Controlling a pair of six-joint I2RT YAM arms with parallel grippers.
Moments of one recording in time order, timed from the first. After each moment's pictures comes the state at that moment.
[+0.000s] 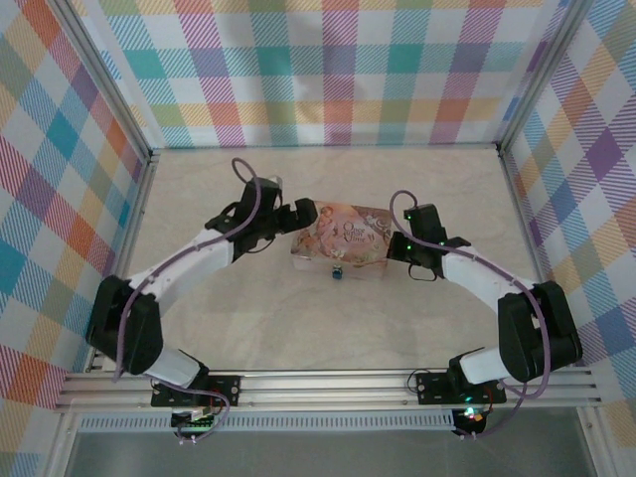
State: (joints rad) left arm -0.54 1.46 1.08 -0.29 0.04 -0.70; right arm 0.35 1.41 0.78 -0.27 -0.09 0.50
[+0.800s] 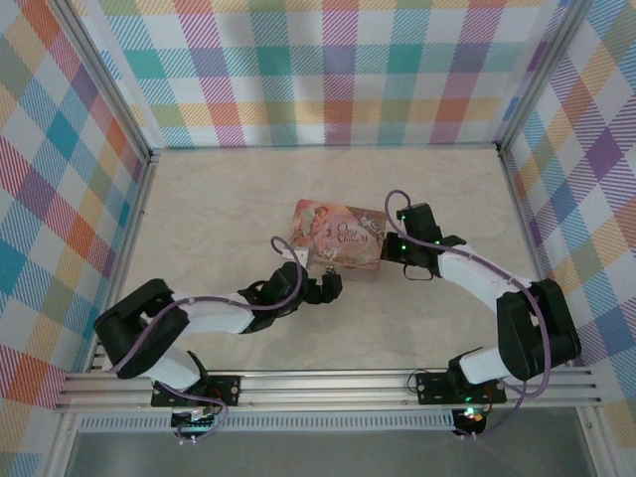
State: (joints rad) left arm -0.92 1.53 0.53 0.43 -0.18 -0.70; right arm 0.39 1.43 0.81 -0.29 -0.14 0.52
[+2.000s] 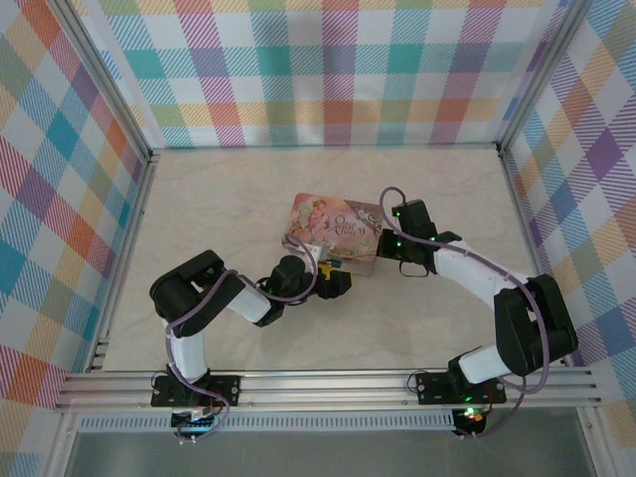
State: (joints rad) left arm -0.78 1.86 0.56 0.97 0.23 -0.63; right arm 0.41 1.45 0.85 -0.30 -0.11 0.53
